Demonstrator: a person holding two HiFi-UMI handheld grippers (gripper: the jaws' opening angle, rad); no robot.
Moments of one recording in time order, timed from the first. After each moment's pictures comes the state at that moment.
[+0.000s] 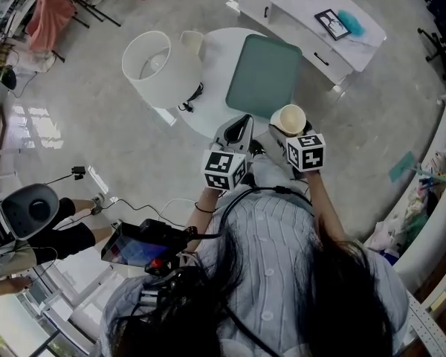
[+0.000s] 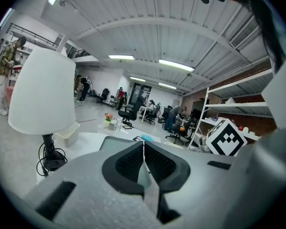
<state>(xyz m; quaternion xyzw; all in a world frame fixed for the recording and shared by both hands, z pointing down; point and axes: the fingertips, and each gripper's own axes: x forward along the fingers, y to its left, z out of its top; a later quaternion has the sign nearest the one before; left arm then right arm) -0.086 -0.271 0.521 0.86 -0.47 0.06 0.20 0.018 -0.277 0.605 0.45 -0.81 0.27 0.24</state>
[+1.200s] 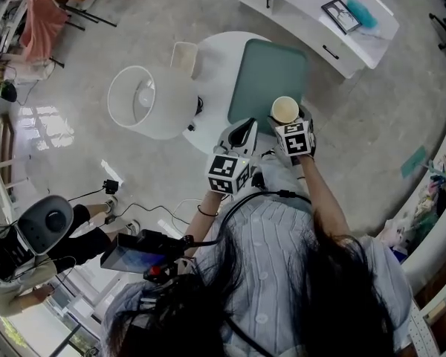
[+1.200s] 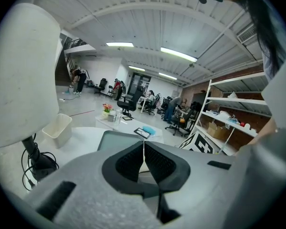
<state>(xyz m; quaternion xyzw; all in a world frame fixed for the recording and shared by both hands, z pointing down) -0.073 -0.342 0.563 0.86 -0.45 0.12 0.23 0.009 -0.379 0.711 0.45 -0.79 0.25 0.33</state>
